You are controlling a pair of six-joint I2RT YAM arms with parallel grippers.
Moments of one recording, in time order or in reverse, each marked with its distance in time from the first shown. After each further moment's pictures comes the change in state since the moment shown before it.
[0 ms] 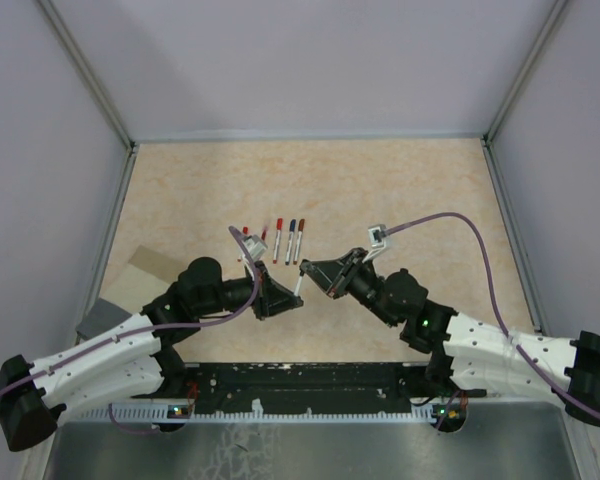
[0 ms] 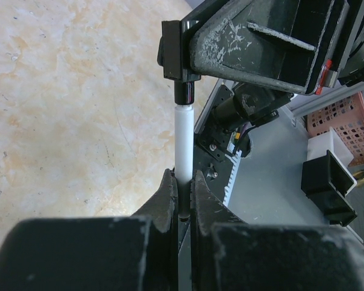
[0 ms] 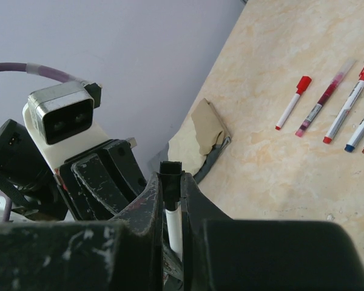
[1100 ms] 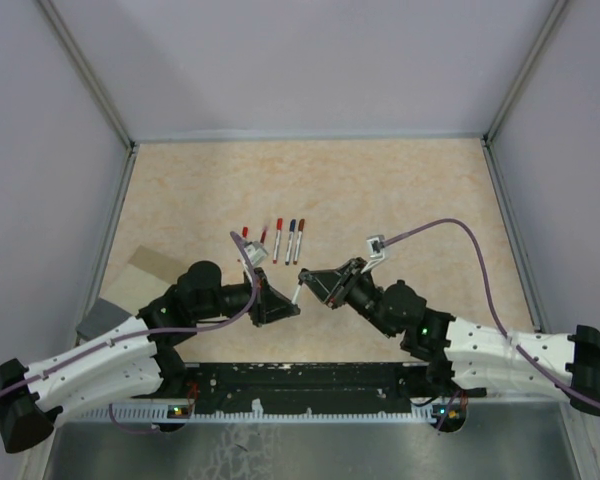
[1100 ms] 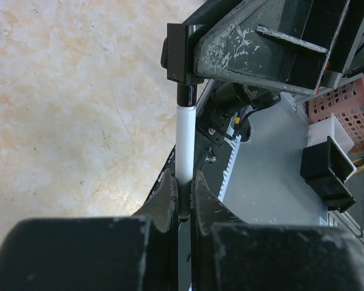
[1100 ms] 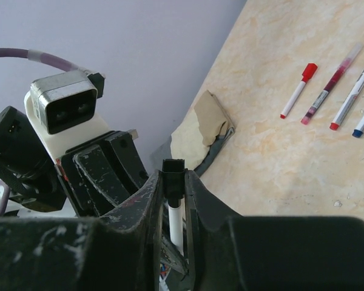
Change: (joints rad) left arm -0.016 -0.043 0.000 -0.092 -0.003 -0.004; right arm 0.101 -0.015 -0.050 0.042 0.093 -0.002
